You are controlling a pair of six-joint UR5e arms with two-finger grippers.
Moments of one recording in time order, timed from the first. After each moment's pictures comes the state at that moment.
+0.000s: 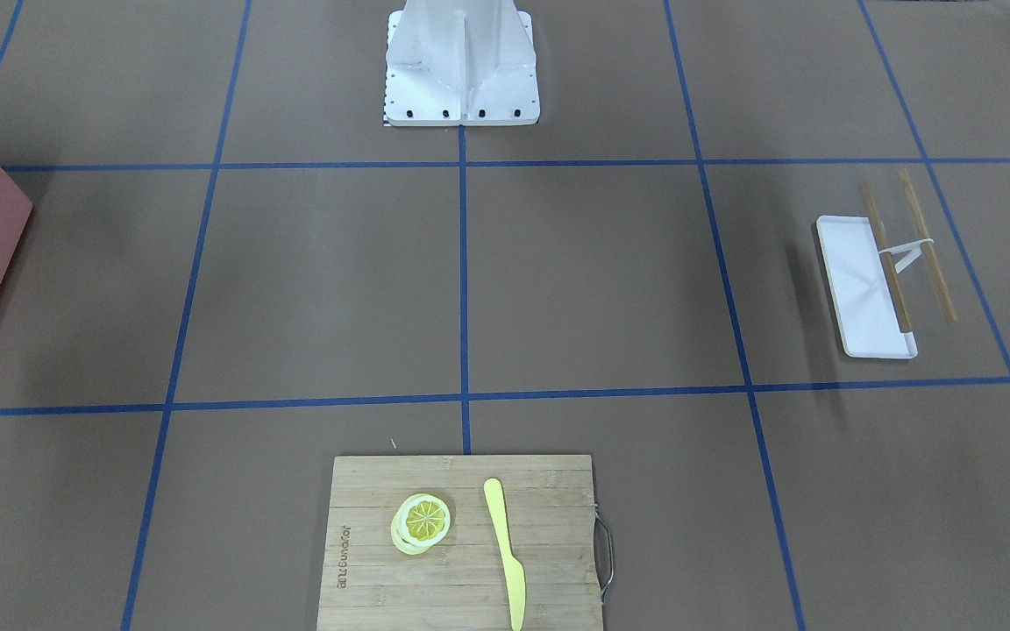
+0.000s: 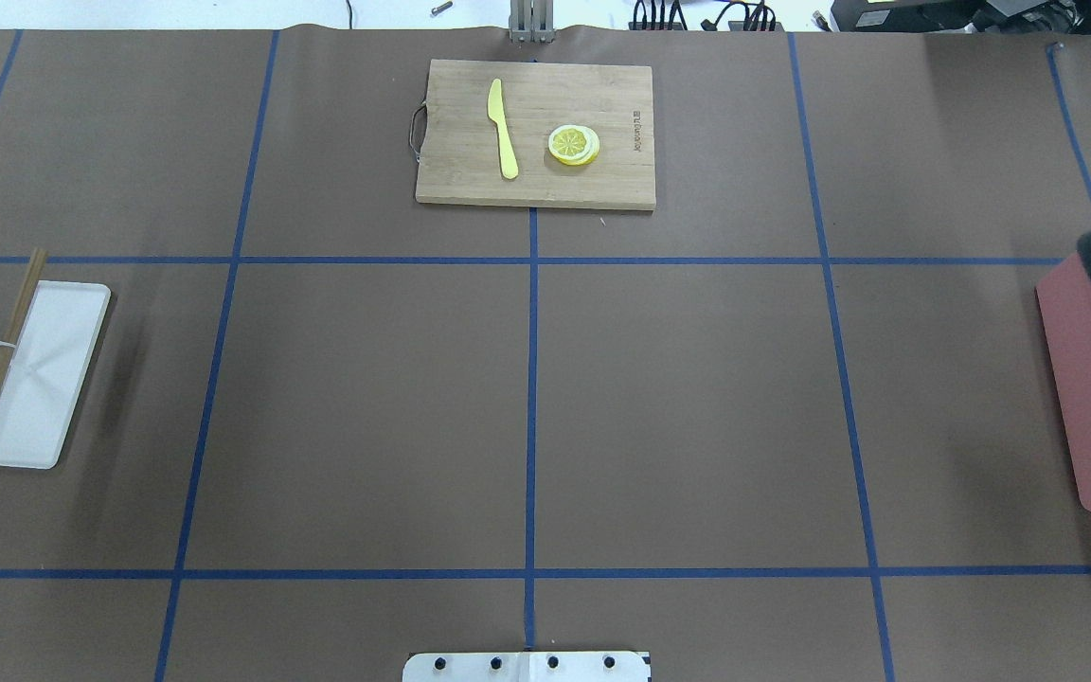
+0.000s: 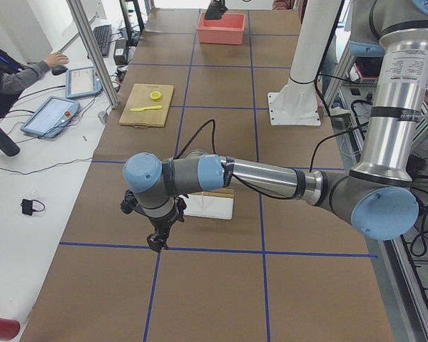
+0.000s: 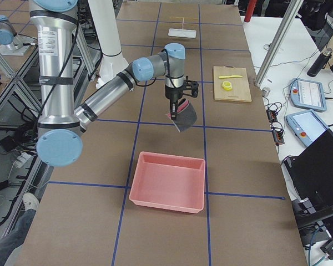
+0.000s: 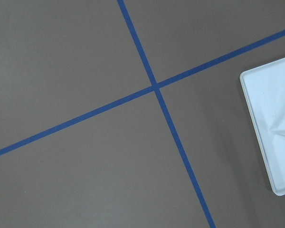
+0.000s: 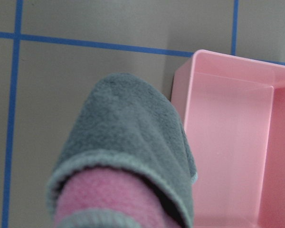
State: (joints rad) left arm -1.66 -1.70 -1.61 -1.24 -2.32 0.58; right arm 1.19 -1.70 2.30 -1.95 2.09 0.39
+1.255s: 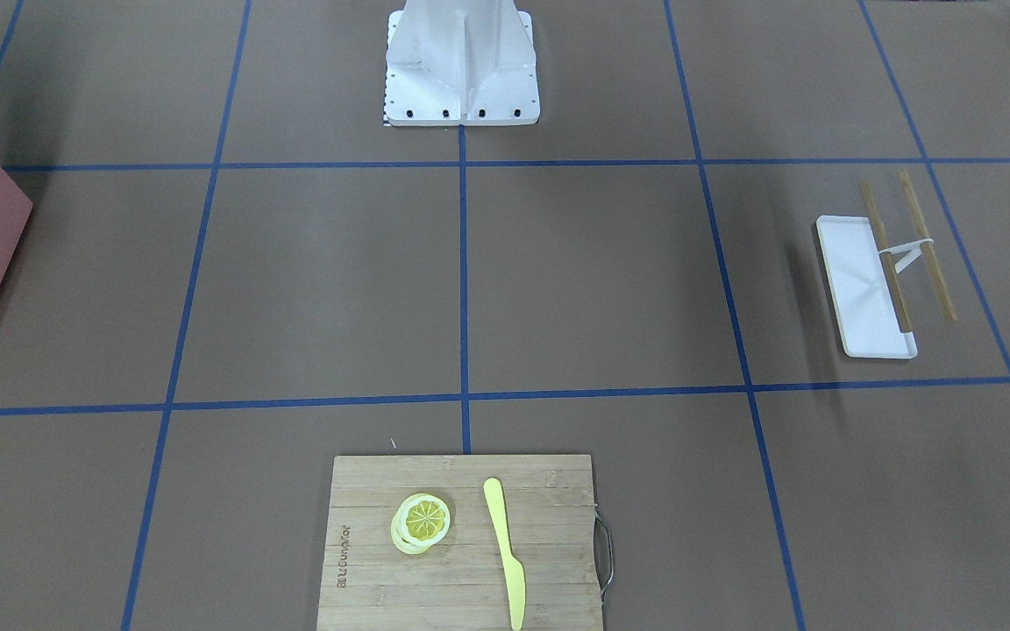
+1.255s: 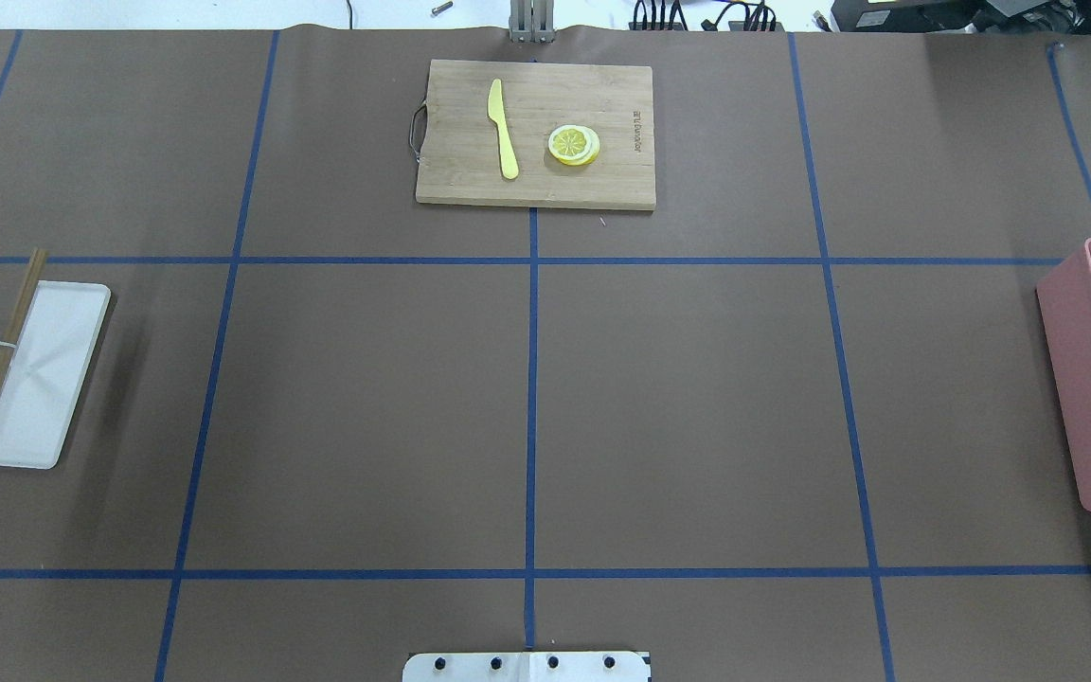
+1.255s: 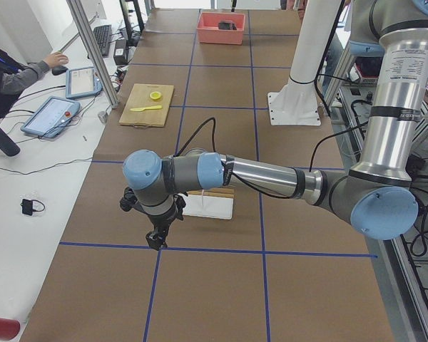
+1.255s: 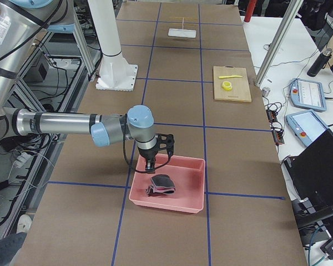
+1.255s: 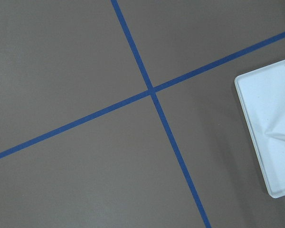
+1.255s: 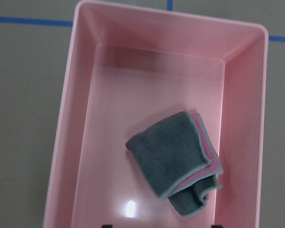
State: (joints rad) left arm -1.66 -1.70 -1.62 -1.24 -2.33 0.57; right arm 1.43 -2.04 2.05 -1.28 2.23 0.28
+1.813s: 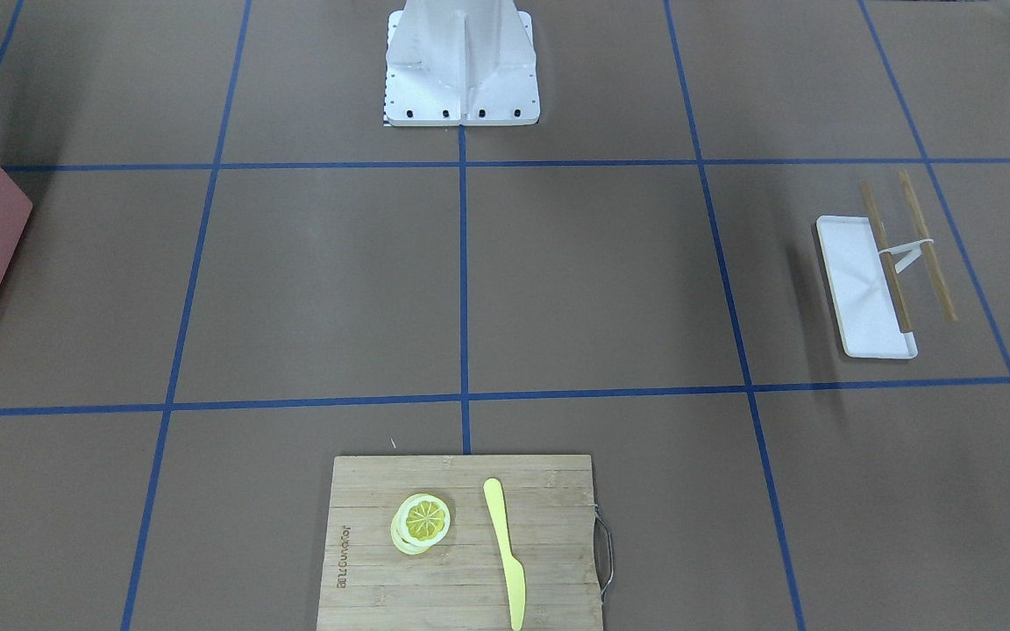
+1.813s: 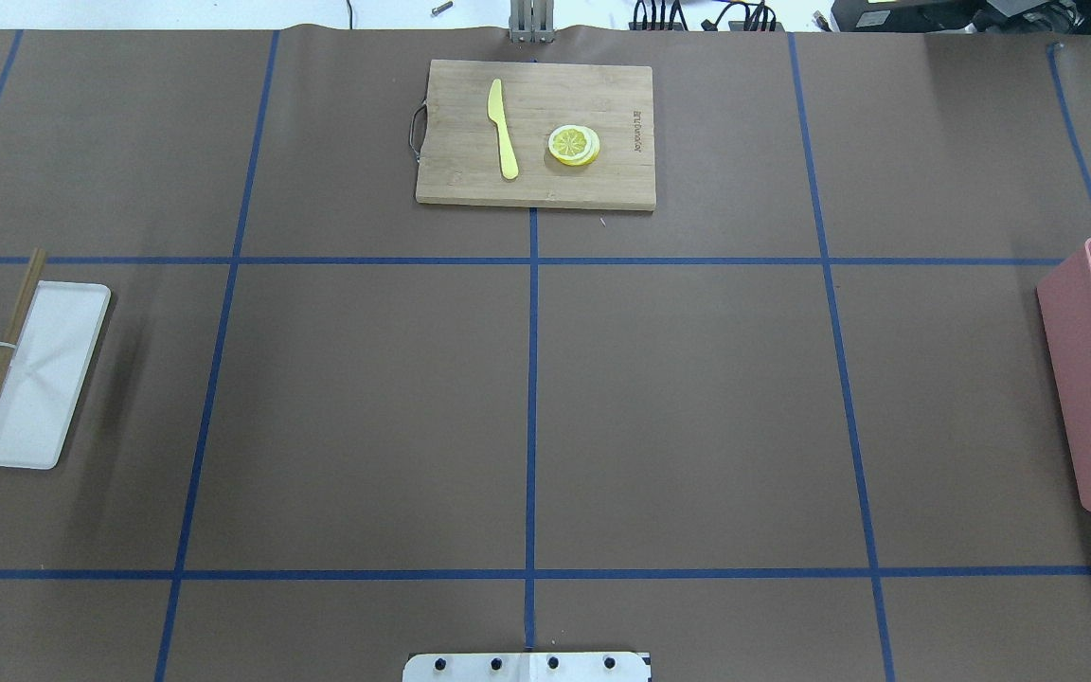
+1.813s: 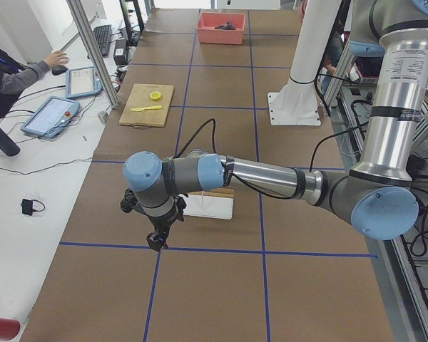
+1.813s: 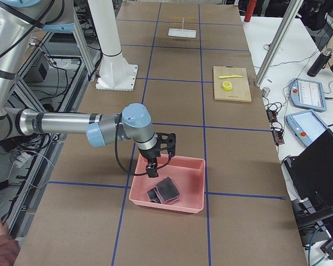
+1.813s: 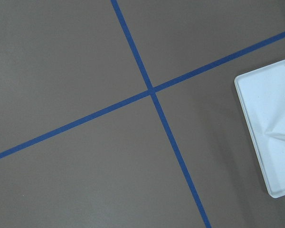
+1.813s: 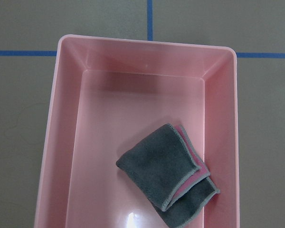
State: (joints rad) left arm -1.66 -1.70 -1.61 -1.24 -2.33 0.57; right arm 1.51 -2.00 2.01 -1.27 2.27 0.27
